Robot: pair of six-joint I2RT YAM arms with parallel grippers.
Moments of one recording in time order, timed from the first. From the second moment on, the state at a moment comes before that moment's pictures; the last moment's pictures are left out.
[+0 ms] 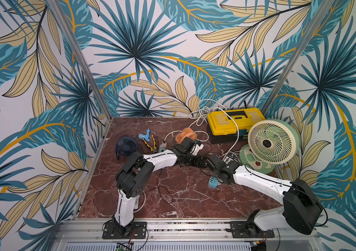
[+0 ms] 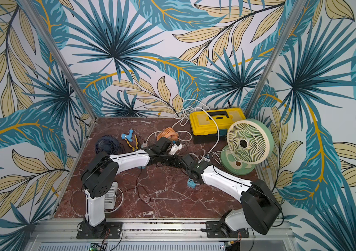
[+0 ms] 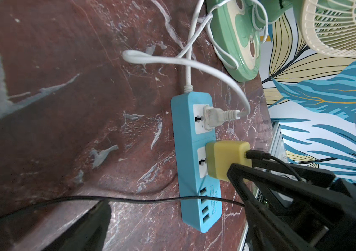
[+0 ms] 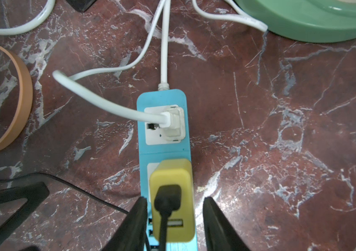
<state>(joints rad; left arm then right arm) -0.70 1.99 1.31 -0.16 0.58 -0.51 0.68 1.43 0.86 -0.70 0.51 1.25</state>
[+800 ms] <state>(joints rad) -0.75 2.18 1.50 -0.19 0.68 -0.50 0.69 1.45 0.86 -0.68 0.52 1.22</state>
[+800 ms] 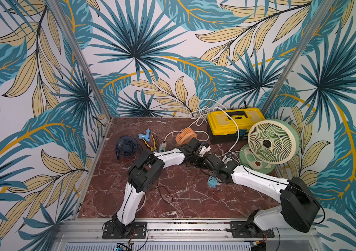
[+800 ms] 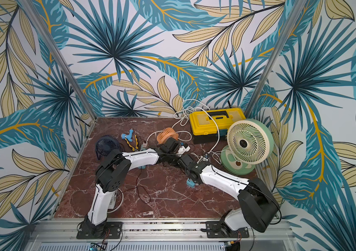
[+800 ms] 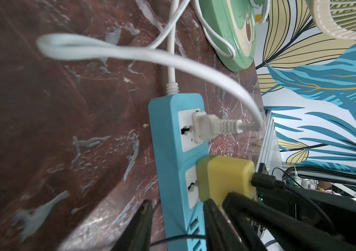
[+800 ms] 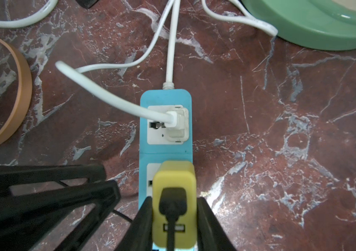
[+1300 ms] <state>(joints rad) -0.77 2.27 1.57 -0.22 0.69 -0.49 0.69 1.46 0.86 -0.65 0.54 1.21</state>
